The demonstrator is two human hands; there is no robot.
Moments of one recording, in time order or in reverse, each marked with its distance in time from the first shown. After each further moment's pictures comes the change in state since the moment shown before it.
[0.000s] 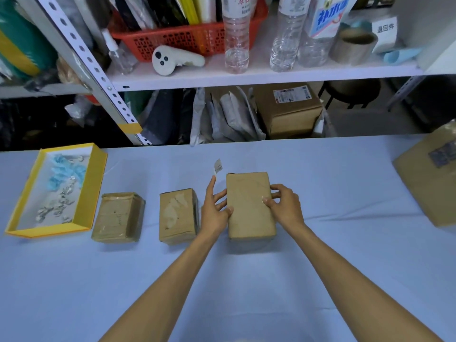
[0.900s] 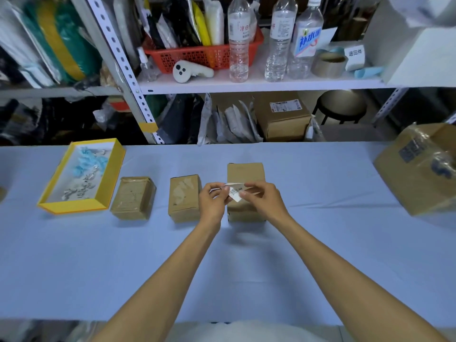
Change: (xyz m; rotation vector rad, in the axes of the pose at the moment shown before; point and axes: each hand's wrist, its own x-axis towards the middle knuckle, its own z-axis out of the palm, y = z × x) left_hand -0.084 0.024 0.002 -0.287 0.207 0.089; right_hand -0.087 -0.019 0.005 0.177 -0.102 -0.201
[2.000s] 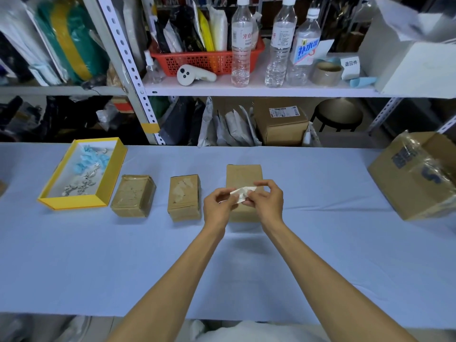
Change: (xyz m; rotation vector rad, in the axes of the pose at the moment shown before) left_hand -0.027 -0.005 0.003 0.019 -0.057 -0.023; right_hand -0.025 -0.018 0.007 0.421 0.261 0.122
